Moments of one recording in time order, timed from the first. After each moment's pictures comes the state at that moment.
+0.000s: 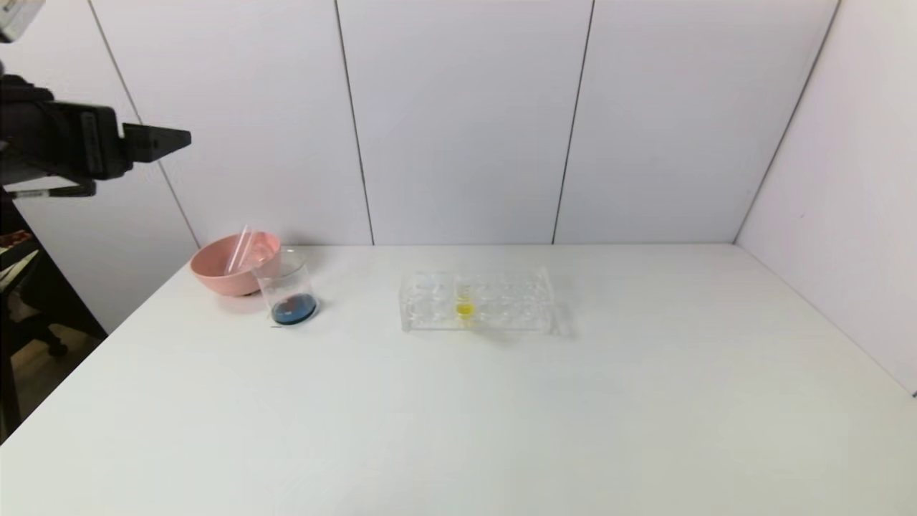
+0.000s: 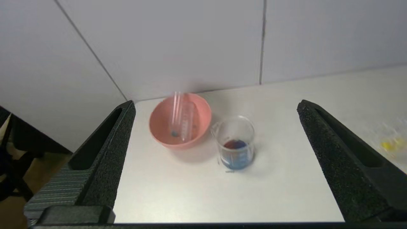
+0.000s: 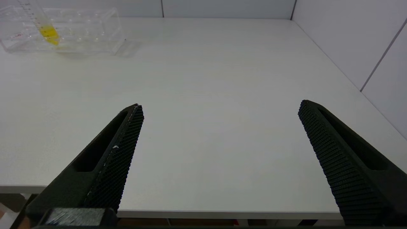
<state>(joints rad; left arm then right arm) -0.04 1.31 -1.23 0.03 0.02 0.14 0.00 0.00 0.00 0.01 0.00 0.00</state>
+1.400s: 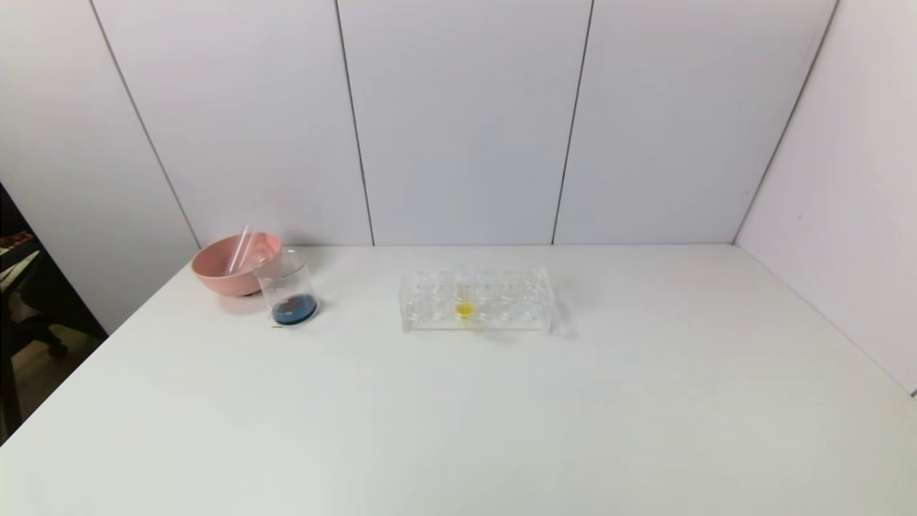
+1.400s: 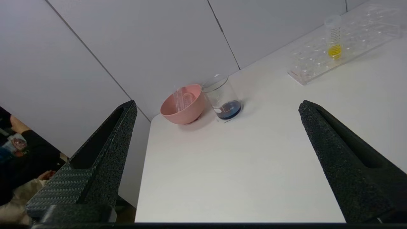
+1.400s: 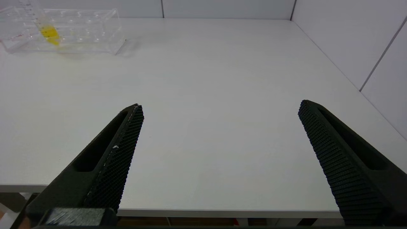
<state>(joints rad) 0.04 0.26 -0.44 0.02 -0.23 0.44 0.00 0.00 0.00 0.01 0.00 0.00</state>
